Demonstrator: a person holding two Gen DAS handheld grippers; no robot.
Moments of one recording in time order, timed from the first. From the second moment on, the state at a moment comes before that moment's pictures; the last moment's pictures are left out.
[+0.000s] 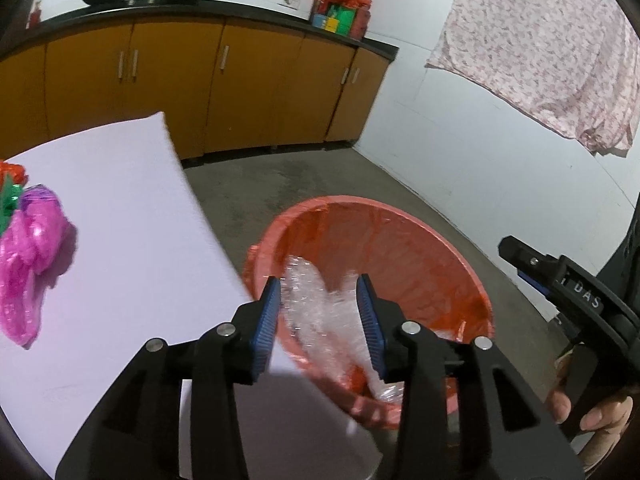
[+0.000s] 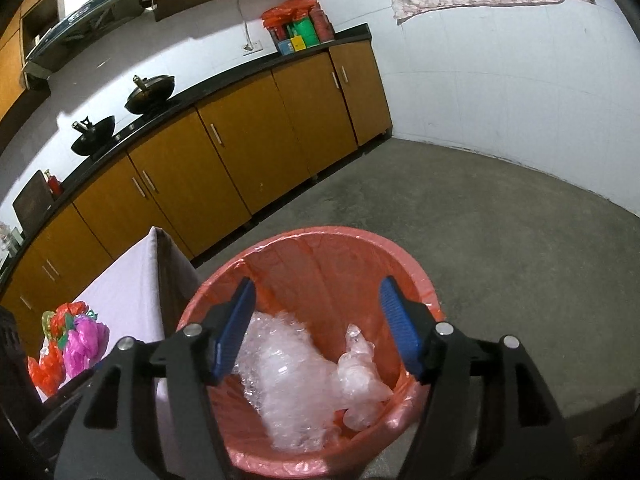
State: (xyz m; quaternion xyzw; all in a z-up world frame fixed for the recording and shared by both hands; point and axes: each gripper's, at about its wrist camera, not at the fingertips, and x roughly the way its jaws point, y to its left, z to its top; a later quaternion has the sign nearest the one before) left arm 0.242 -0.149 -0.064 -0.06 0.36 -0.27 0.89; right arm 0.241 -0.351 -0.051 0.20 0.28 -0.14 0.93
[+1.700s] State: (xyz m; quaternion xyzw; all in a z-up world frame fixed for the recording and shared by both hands) left arm 0.230 0.187 -0.057 -0.07 0.27 0.11 0.96; right arm 0.399 -0.010 -0.105 0.11 0.43 0.13 0.89
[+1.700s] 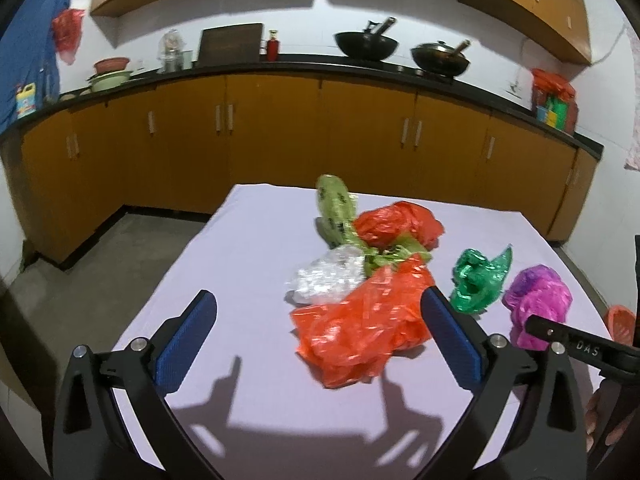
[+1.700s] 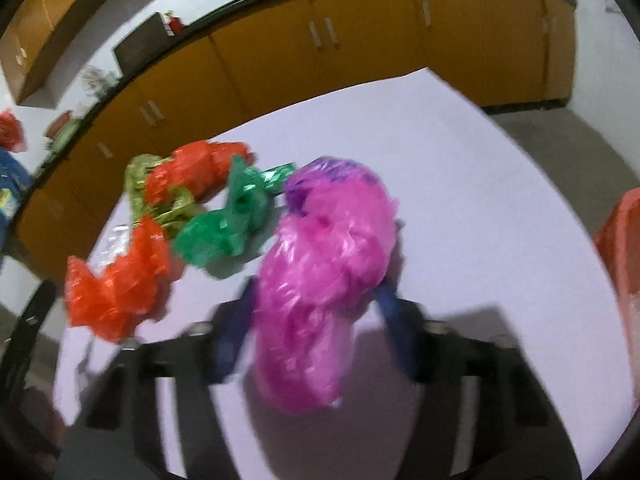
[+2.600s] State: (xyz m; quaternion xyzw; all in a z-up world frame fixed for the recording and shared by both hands) left arm 0.228 0.165 -0.058 -0.07 0.30 0.05 0.95; right arm 0.341 -0.071 -0.078 0.10 0.39 0.09 0.91
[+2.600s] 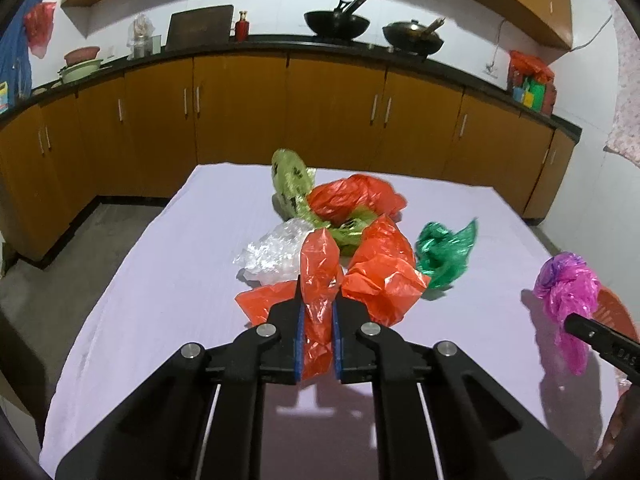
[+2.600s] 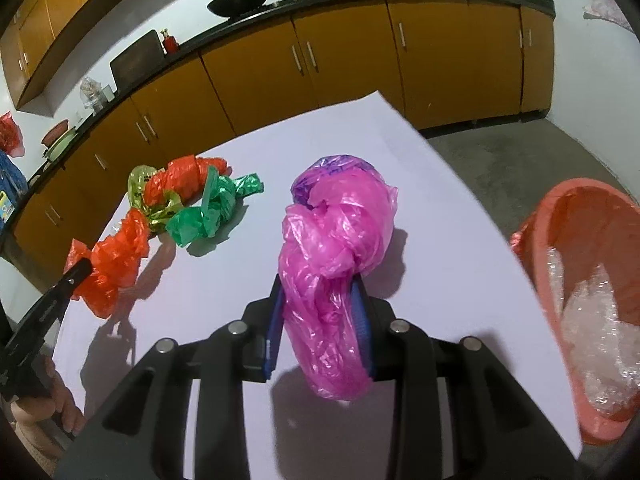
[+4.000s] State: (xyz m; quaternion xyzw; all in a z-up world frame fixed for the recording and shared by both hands) left arm 0.199 -0.008 0.000 -0.07 0.25 -0.11 0.96; right arm 0.248 -0.223 -0.004 0.11 0.30 -0.03 0.95
